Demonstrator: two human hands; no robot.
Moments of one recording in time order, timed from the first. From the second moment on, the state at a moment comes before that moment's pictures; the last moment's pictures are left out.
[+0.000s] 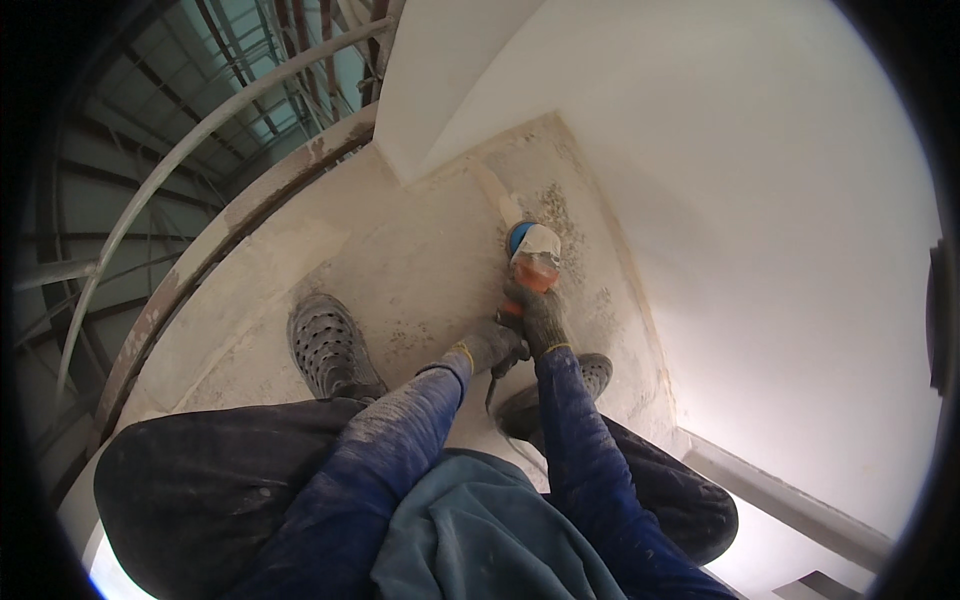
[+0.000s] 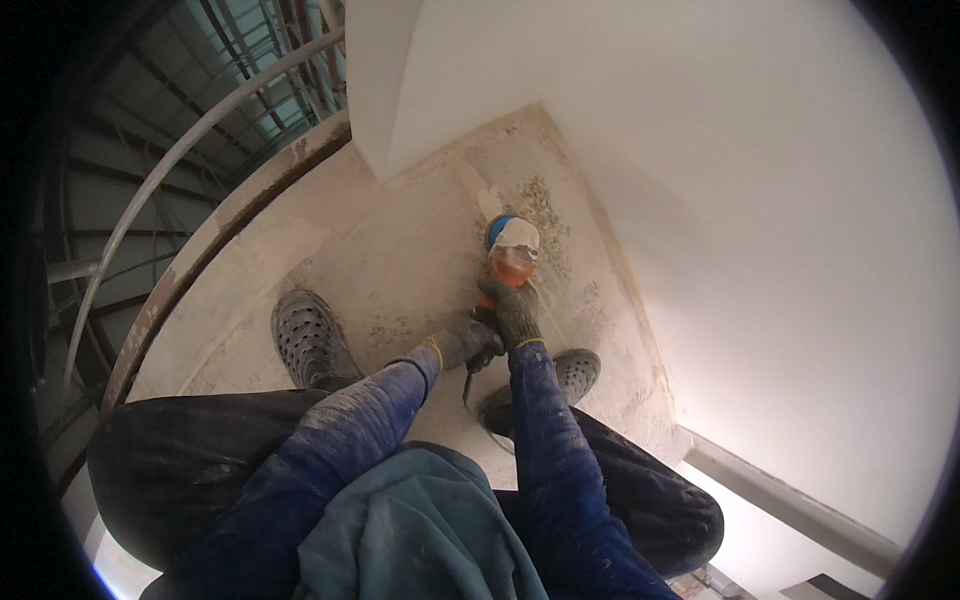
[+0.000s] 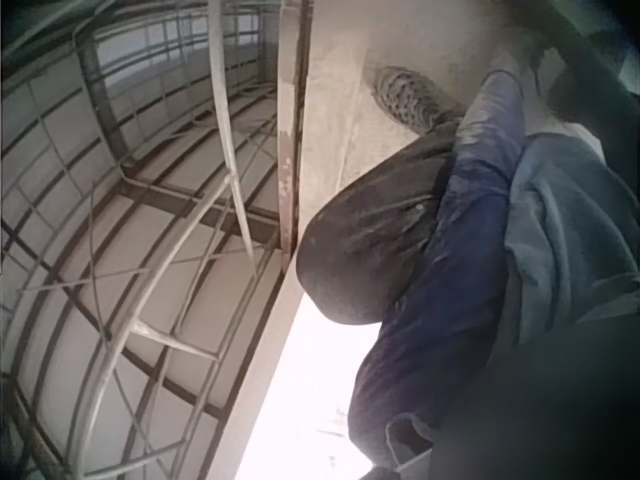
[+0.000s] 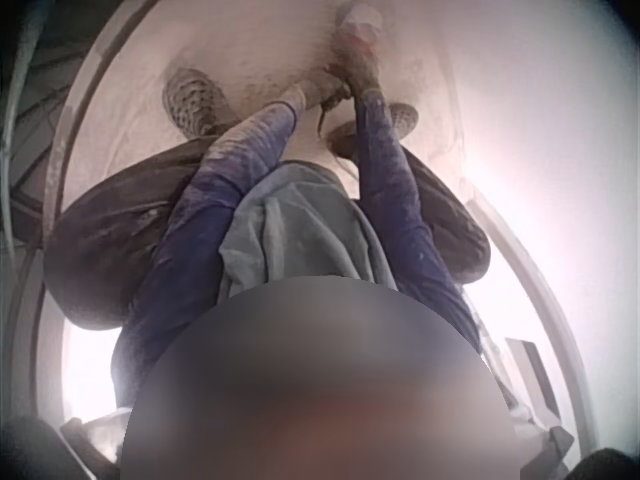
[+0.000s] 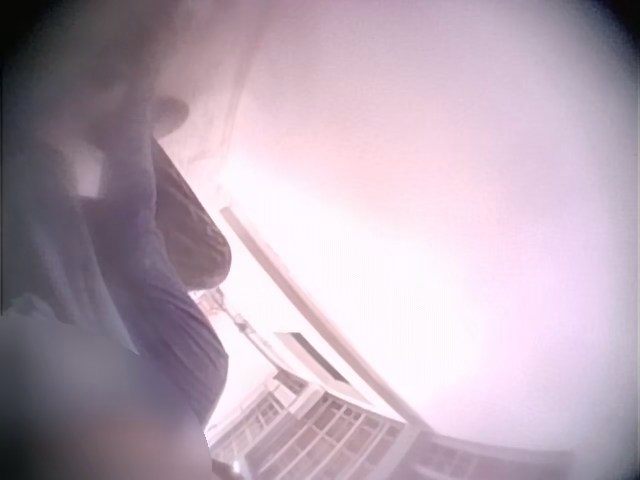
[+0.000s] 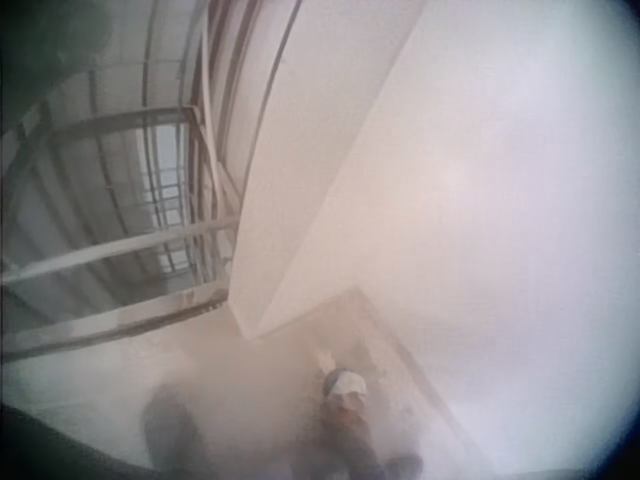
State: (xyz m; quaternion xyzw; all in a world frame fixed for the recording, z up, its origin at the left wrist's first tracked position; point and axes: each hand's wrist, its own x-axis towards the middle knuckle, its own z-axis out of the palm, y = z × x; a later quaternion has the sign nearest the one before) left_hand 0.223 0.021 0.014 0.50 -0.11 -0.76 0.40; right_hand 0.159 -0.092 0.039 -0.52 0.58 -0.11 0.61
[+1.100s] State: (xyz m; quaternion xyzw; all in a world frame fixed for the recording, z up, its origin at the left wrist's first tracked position) left_hand 0.223 0.000 0.213 0.45 -0.19 -0.69 0.54; right_hand 0.143 -0.141 0.257 -0.57 0.51 -0.07 0.64
